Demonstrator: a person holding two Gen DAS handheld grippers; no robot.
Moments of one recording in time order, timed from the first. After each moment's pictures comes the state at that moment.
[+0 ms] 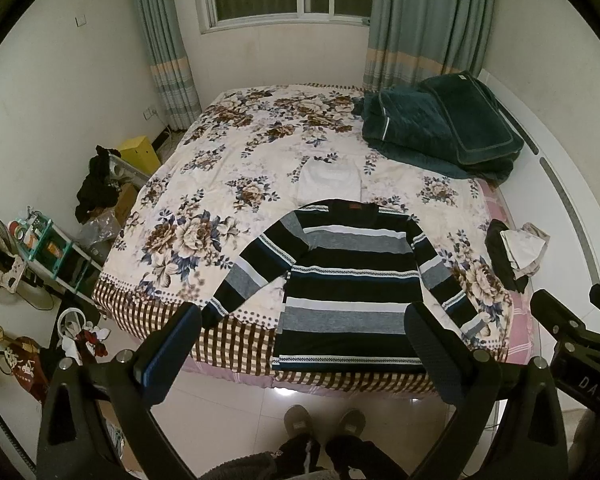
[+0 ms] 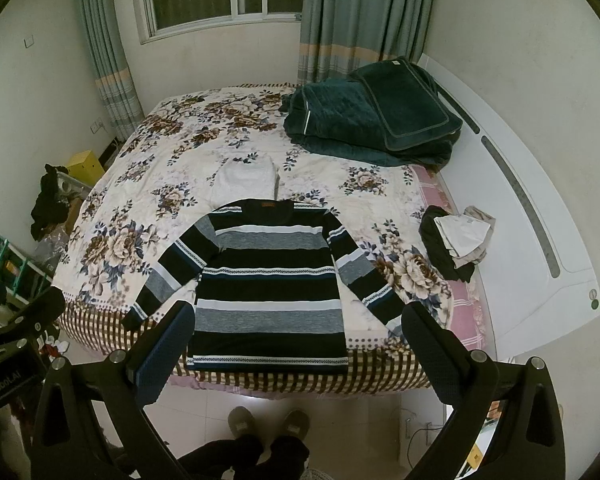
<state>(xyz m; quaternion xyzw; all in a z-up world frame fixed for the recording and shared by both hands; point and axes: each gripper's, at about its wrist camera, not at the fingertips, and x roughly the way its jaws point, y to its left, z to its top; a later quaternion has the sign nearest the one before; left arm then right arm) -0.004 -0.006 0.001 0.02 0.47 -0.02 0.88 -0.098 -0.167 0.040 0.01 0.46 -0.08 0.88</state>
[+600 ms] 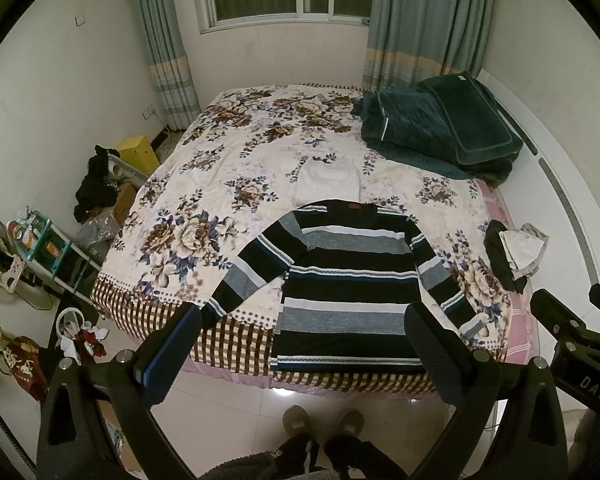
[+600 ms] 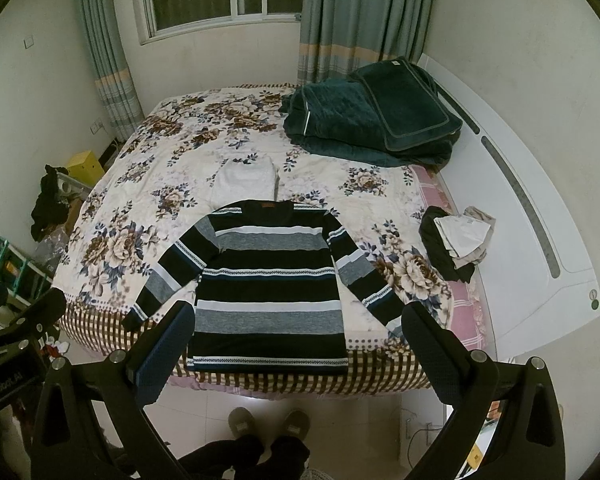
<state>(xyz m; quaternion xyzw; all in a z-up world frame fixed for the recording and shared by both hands) -0.002 0.000 0.001 0.01 0.47 -0.02 0.88 -0.098 -0.167 0.041 0.01 0.46 -0.08 0.88</state>
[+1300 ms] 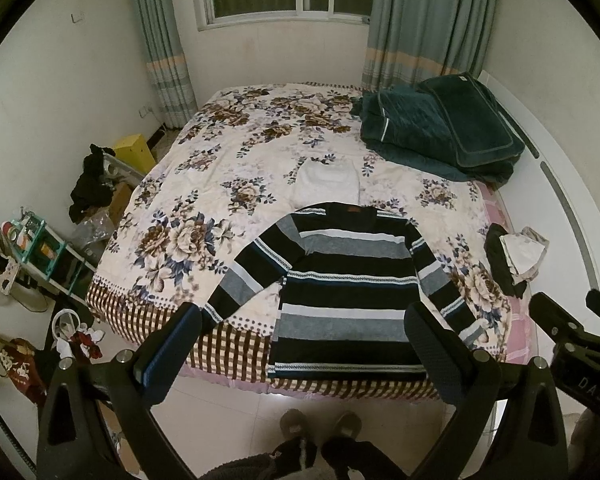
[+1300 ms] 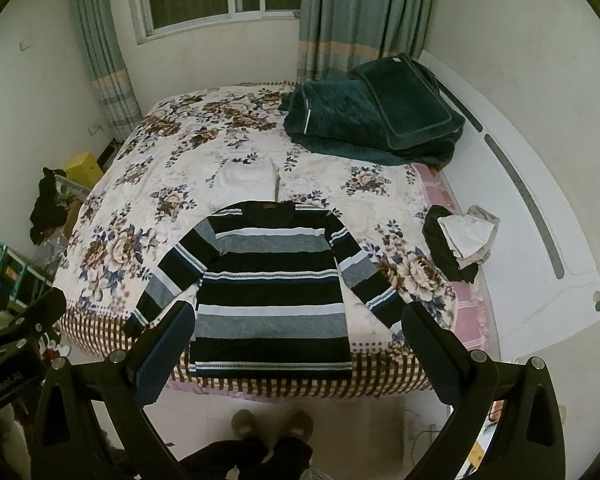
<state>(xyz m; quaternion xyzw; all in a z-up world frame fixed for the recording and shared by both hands) 0.021 -0.001 -0.011 0.01 0.47 -0.02 0.88 -0.076 -0.164 0.032 0.03 0.46 -0.09 0.88</state>
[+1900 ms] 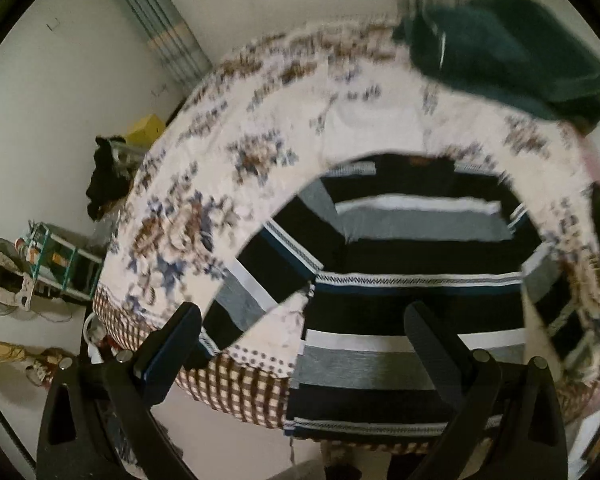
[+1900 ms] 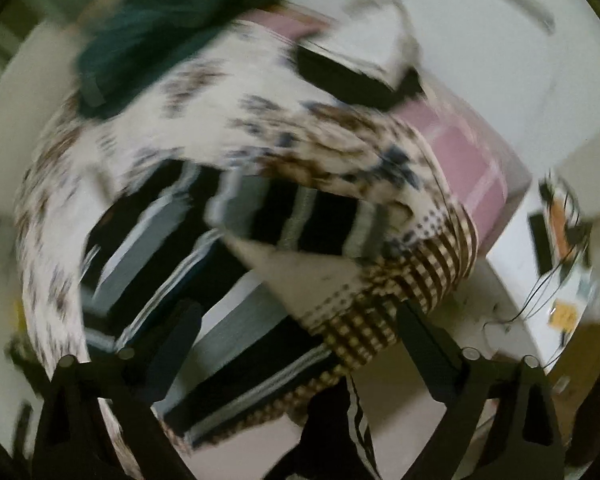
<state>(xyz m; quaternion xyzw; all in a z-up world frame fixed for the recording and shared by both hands) 0.225 -0.065 -0.285 0.11 0.54 0.08 0.83 0.031 -0.526 -0.350 0.36 0.56 -0.30 0.68</state>
